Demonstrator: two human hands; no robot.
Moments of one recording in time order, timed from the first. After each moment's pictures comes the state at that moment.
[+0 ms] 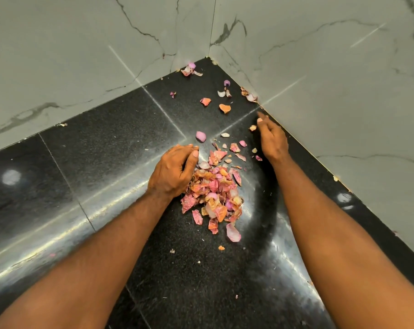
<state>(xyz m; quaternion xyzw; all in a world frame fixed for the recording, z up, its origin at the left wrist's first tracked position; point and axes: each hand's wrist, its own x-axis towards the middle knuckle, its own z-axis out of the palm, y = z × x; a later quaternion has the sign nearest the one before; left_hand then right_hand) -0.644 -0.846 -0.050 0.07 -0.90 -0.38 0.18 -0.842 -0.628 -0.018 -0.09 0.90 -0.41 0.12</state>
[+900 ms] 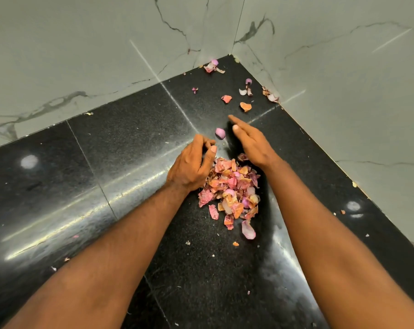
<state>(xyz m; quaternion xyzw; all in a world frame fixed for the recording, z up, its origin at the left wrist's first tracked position) -0.639 -0.845 -0.045 0.12 -0.88 -0.43 0.15 -0.787 -0.693 -0.004 -0.29 0.84 -0.41 0.23</state>
